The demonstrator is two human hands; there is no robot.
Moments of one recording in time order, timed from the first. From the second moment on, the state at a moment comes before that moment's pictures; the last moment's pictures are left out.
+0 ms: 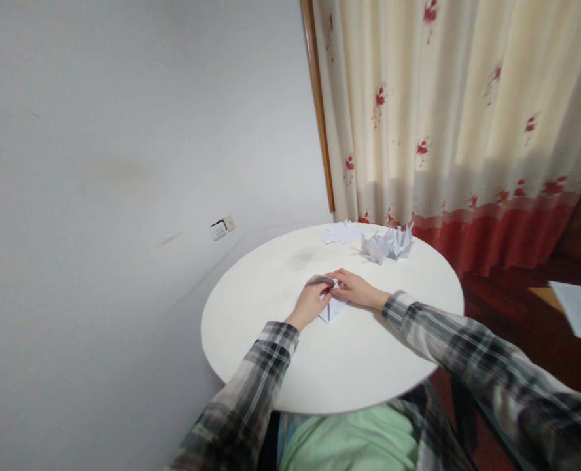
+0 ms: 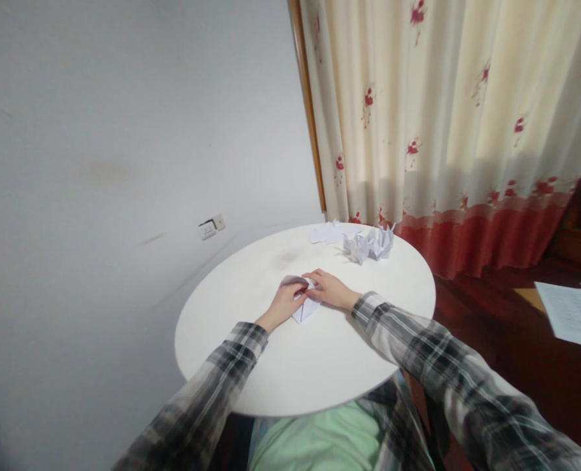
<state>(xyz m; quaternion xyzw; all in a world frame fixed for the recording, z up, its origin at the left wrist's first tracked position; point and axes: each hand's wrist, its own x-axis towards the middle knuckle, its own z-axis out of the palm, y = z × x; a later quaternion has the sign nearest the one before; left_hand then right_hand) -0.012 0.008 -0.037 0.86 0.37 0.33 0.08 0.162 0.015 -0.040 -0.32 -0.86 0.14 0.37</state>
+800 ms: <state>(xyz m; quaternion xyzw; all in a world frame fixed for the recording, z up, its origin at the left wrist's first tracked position) -0.010 0.007 -0.039 0.85 0.37 0.35 0.11 0.160 0.009 -0.029 -0.29 -0.87 0.14 0.38</state>
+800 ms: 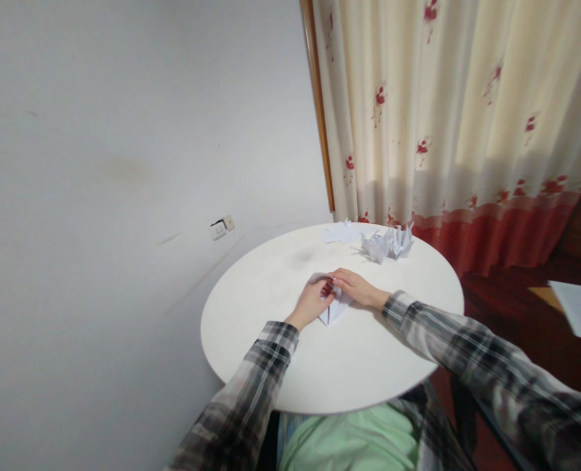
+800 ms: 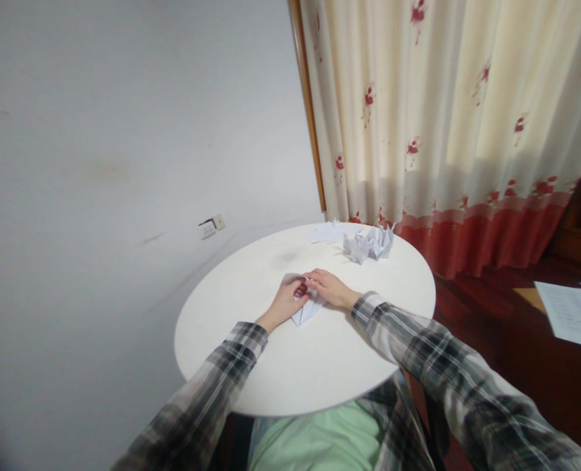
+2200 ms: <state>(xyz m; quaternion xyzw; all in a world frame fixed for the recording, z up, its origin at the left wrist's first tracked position) -0.008 0.002 -0.034 0.85 0.36 0.36 0.13 0.161 0.012 -0.032 -0.31 -0.86 0.12 0.38</state>
